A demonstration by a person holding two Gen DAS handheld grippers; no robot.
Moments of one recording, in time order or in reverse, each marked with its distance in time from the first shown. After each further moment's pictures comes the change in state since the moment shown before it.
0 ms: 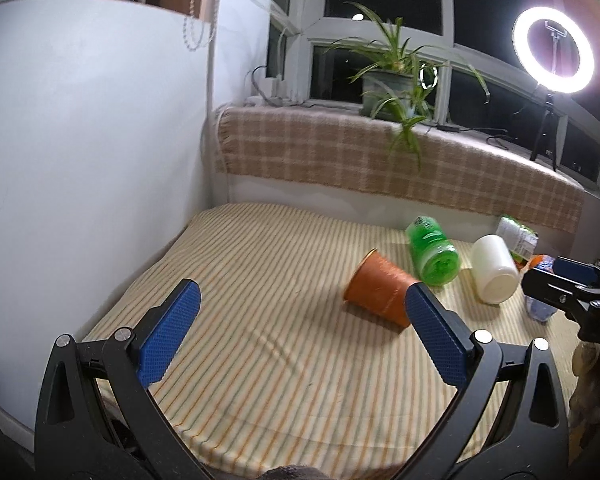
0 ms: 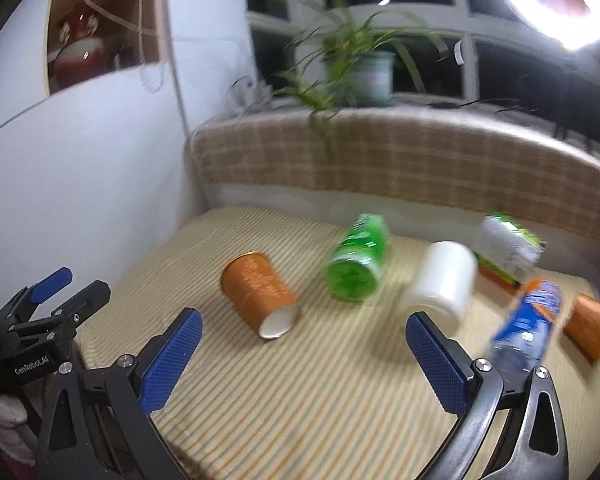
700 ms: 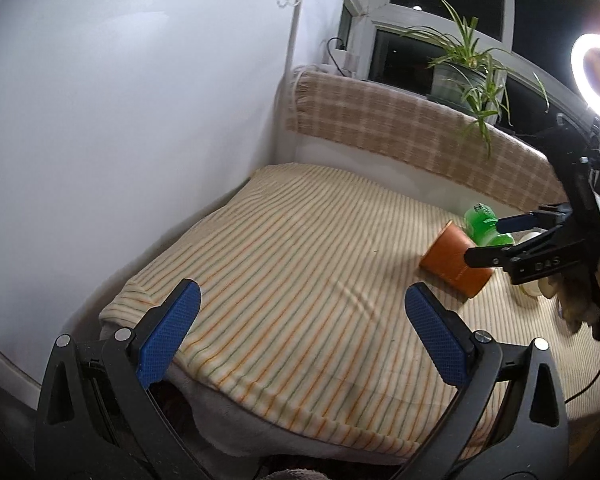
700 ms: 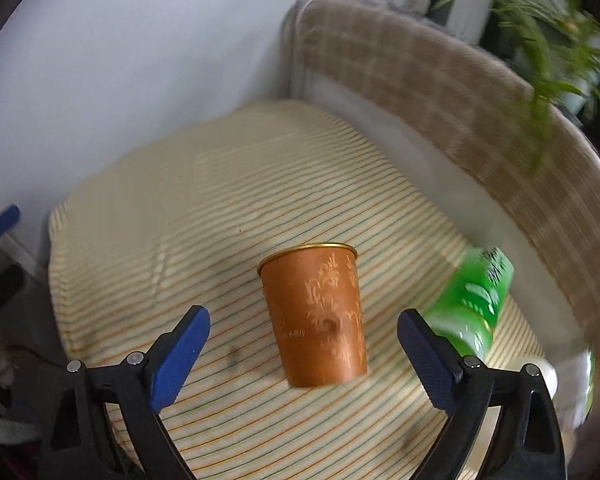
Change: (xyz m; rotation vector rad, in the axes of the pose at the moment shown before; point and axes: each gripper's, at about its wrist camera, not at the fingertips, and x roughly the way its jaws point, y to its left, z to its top) left arm -0.008 0.073 -0.037 -0.152 0.077 0.109; right arm 0.148 0.075 0.039 -0.504 0.414 0.115
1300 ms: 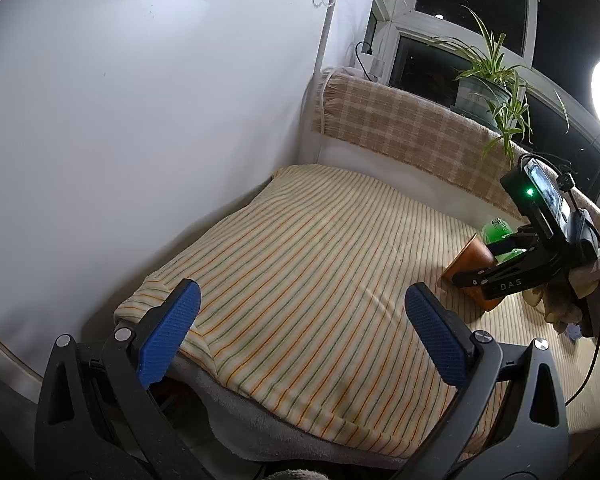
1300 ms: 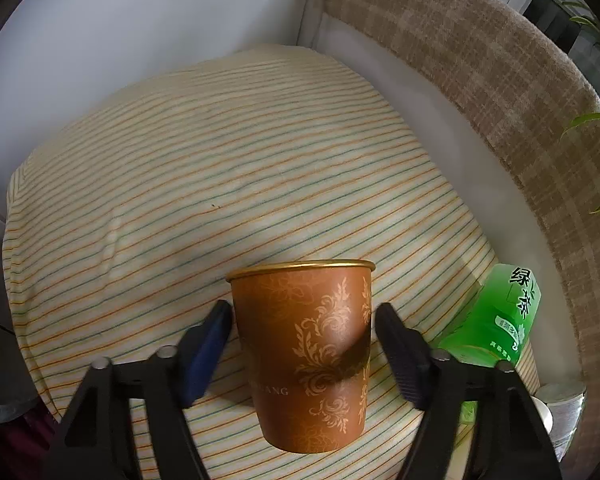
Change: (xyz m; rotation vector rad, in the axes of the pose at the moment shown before) left arm 0.006 0.025 0.003 -0.063 0.001 0.026; right arm 0.059 0.001 0.019 -0.078 0.163 -0.034
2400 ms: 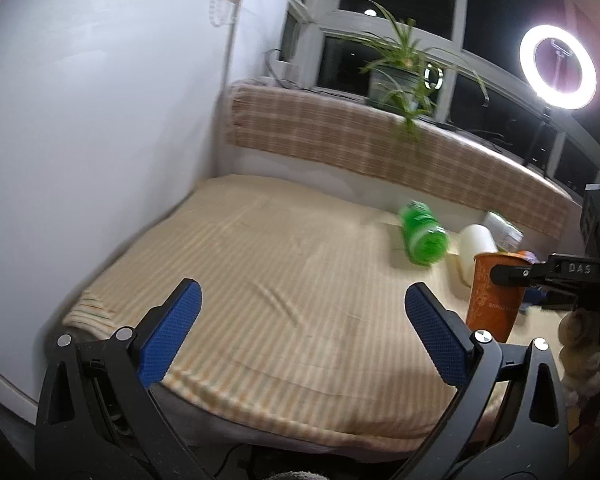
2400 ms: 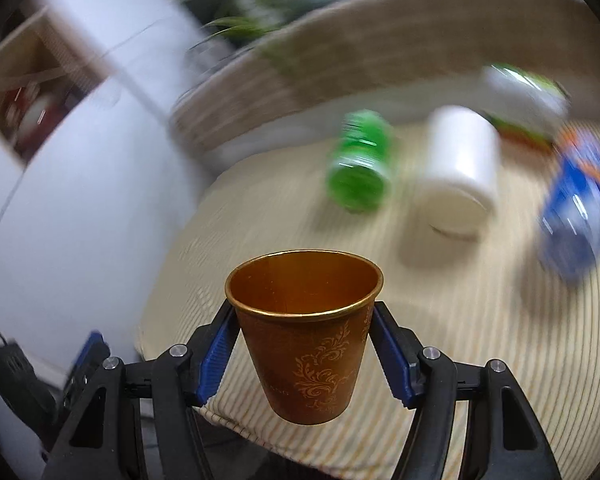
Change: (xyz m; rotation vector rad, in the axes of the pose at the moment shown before) left arm -0.032 -0.082 -0.006 0.140 -0.014 -0.203; right arm -0.109 -0.052 -0.212 0.949 -0.377 0.308
